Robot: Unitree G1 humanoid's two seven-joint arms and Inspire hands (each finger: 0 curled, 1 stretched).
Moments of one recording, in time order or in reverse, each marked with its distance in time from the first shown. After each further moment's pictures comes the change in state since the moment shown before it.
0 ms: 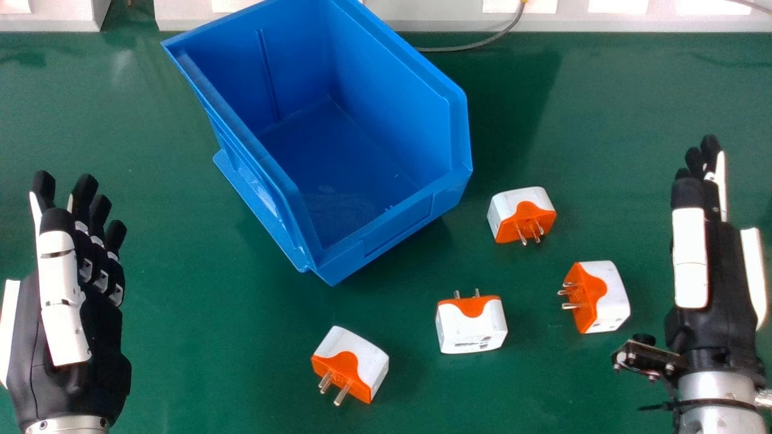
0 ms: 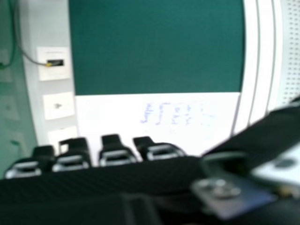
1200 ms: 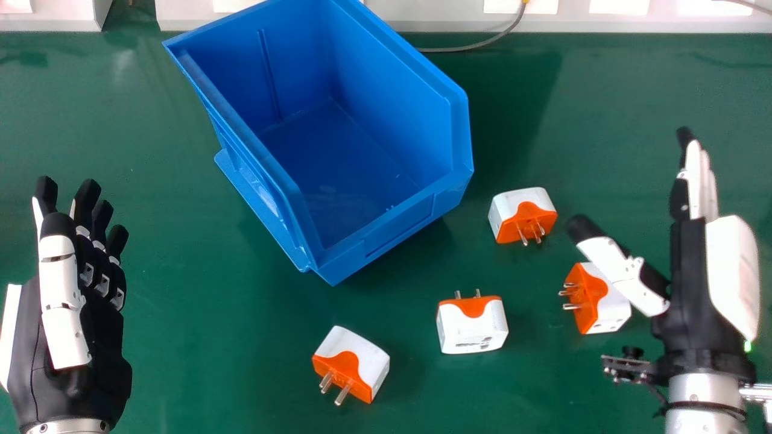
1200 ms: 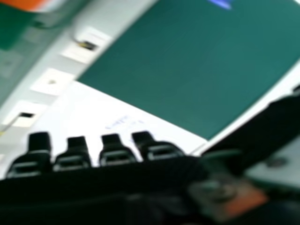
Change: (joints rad) left arm 0.003 0.001 0.002 0.004 -0.009 -0.001 -0.008; right arm 0.015 -0.087 0.106 0.000 -0.652 0.146 -0.350
